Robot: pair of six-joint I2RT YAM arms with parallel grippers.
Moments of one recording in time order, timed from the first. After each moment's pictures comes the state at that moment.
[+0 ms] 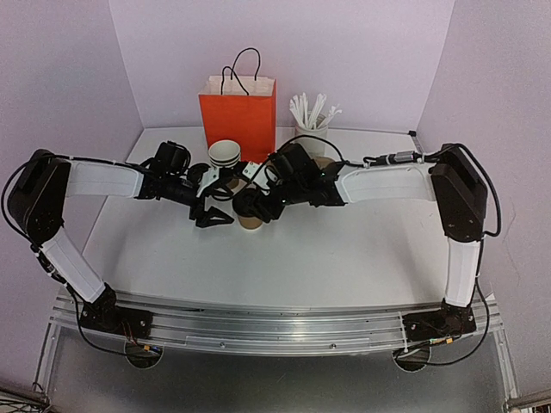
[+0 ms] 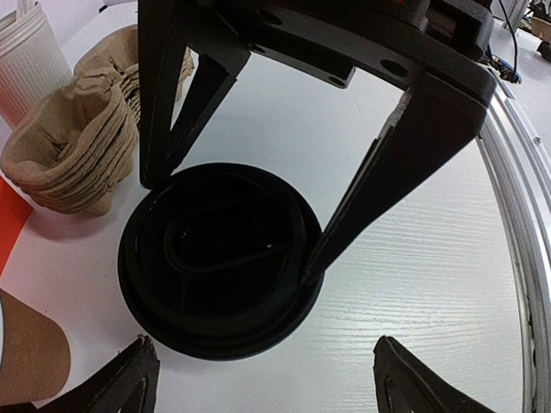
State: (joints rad) left arm -0.51 1.65 0.86 -0.05 0.78 0.71; right arm 0.96 2.03 1.42 -0.08 -0.07 -0.21
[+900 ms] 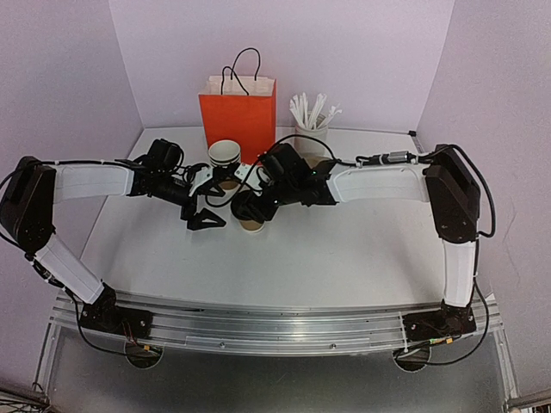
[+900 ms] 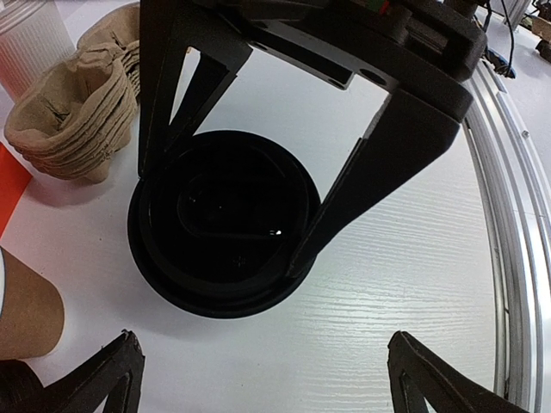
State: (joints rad) left arm -0.49 1.56 0.87 -0.22 0.76 0.73; right arm 0.99 2.07 1.51 -0.16 -0.04 -0.19
